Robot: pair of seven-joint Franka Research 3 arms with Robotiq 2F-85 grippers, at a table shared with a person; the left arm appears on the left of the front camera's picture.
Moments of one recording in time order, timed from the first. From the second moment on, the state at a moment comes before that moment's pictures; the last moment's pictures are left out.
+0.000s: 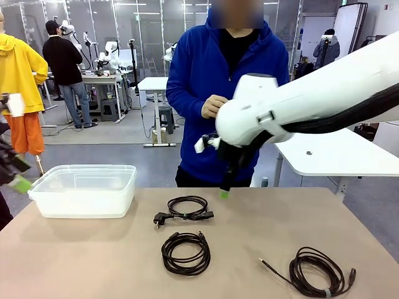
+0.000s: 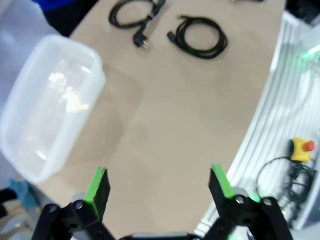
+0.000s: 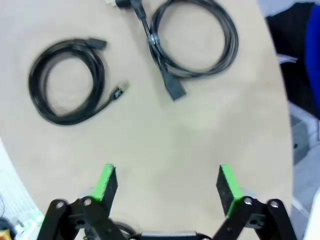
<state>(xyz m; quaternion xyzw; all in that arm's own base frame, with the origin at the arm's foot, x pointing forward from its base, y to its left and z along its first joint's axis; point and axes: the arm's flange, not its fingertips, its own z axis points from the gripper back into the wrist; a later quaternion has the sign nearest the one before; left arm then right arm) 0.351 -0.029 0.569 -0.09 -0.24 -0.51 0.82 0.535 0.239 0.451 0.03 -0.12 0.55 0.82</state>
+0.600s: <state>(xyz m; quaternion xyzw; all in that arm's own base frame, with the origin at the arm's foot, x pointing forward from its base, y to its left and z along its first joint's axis) 0.409 -0.124 0.571 -0.06 -0.22 -0.60 0.77 0.437 0.045 0.506 0.10 -0.25 0.46 0.85</state>
